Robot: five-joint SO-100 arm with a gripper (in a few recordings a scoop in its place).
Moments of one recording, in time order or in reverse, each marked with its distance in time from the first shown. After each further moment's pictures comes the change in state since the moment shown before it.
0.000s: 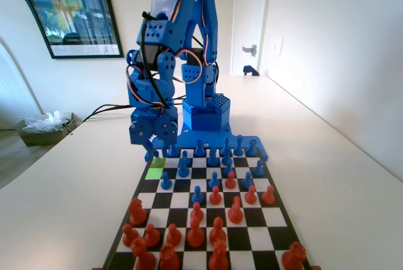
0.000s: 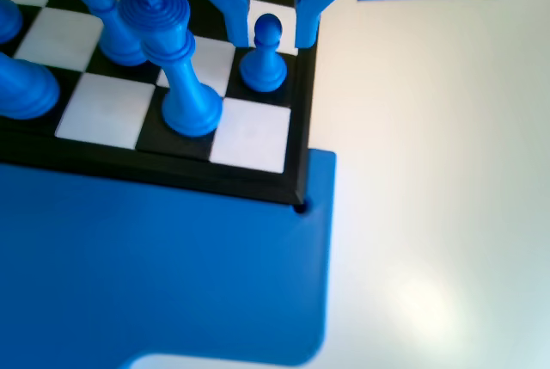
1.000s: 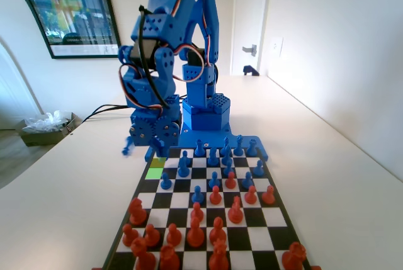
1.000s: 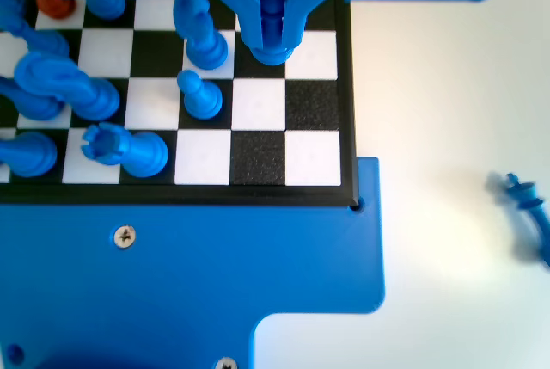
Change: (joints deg) arm -7.8 -1.7 -15.9 25.0 15.6
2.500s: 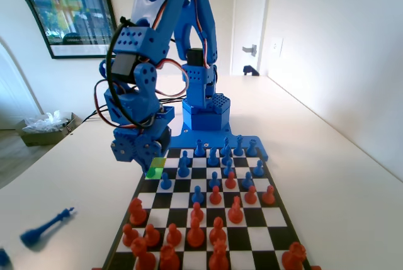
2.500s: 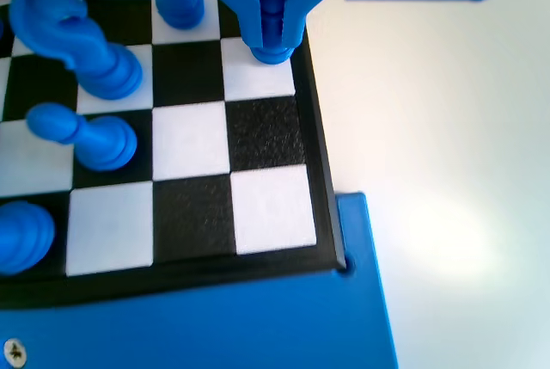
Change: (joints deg) arm 4.0 -13.6 -6.2 -13.0 2.5
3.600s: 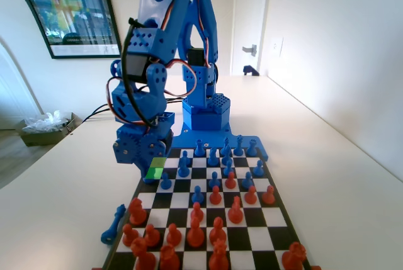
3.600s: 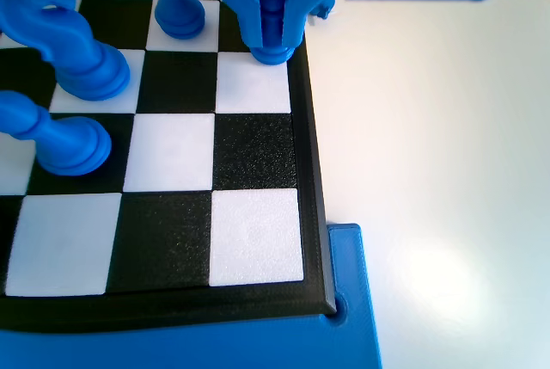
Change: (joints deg) arm -0.2 1.6 7.7 -8.9 -4.0
